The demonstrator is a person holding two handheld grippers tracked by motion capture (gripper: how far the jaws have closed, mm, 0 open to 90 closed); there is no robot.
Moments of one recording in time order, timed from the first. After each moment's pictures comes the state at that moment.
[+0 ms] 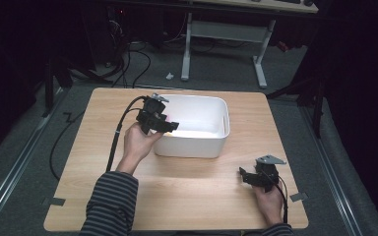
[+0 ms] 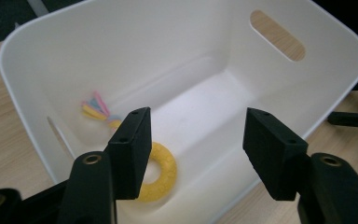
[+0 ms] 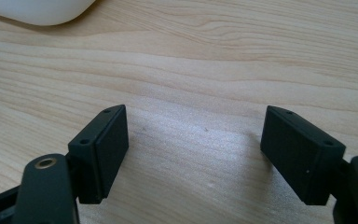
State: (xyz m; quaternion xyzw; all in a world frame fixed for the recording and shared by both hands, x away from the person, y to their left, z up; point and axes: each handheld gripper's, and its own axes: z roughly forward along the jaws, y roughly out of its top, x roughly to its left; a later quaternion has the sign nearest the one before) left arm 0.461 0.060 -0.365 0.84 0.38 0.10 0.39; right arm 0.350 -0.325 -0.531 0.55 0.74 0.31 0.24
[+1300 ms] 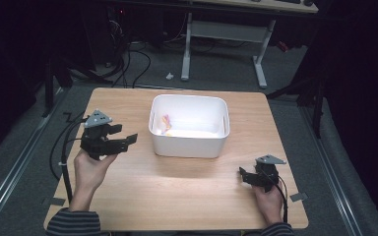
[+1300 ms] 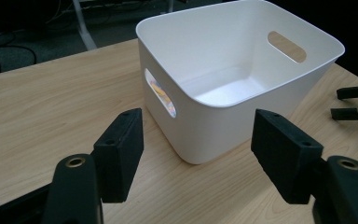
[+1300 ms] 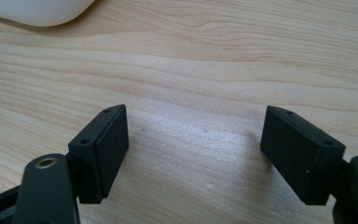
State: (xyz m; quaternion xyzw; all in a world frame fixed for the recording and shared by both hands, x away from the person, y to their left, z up) left arm 0.379 0.175 -0.362 0.77 0.41 0.17 0.45; right arm 0.350 -0.325 -0.531 0.55 0.74 0.30 0.24
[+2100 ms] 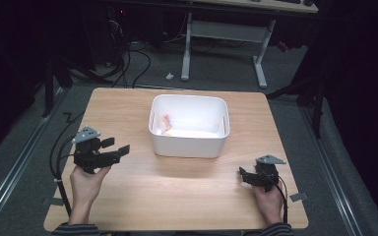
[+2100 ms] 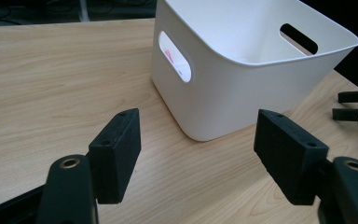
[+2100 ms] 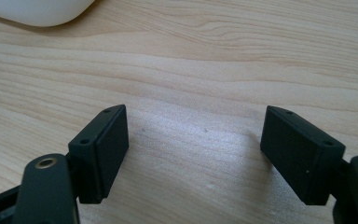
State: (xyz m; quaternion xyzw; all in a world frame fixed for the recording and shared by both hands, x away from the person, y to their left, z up) left arm 0.367 0.199 -0.408 0.74 0.45 0.14 0.47; right arm 0.350 -0.325 -0.531 0.56 0.74 0.30 0.24
